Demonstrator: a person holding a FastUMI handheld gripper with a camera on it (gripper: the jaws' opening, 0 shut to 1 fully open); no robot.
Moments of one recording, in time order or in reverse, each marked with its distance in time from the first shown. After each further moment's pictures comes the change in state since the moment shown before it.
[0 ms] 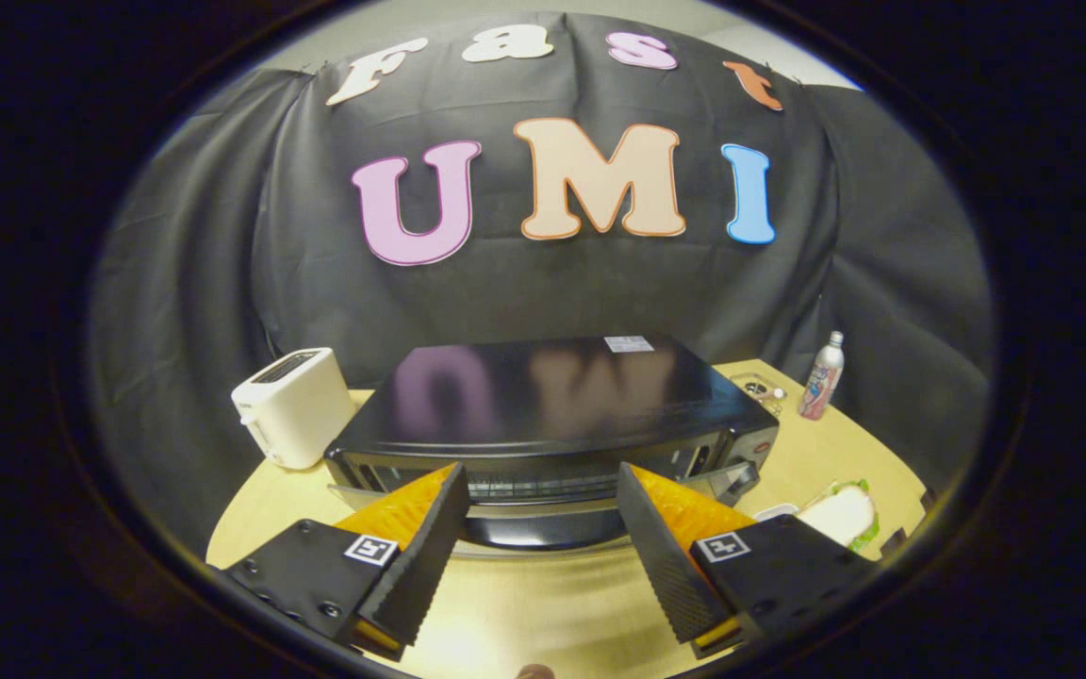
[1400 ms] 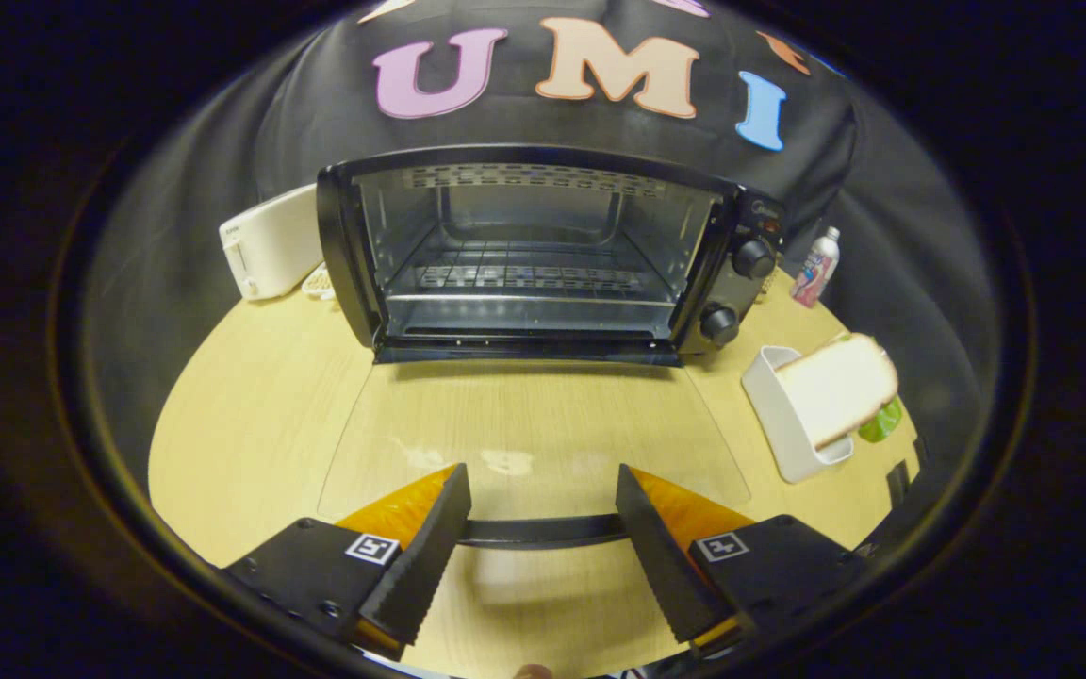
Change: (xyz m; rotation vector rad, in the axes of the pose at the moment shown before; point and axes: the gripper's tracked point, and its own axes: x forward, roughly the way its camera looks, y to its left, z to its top) arm -0.044 -0.016 -0.179 -0.087 0.363 -0.059
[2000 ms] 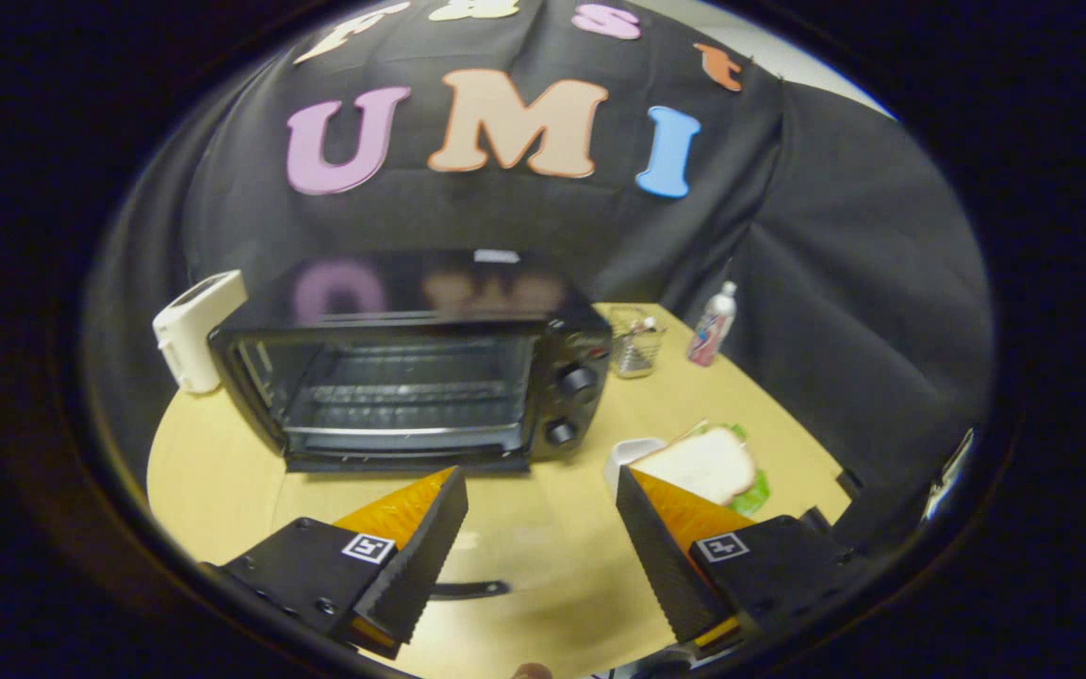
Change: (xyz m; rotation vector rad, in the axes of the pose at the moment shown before) arm -0.045 -0.132 0.121 0.078 -0.218 -0.241
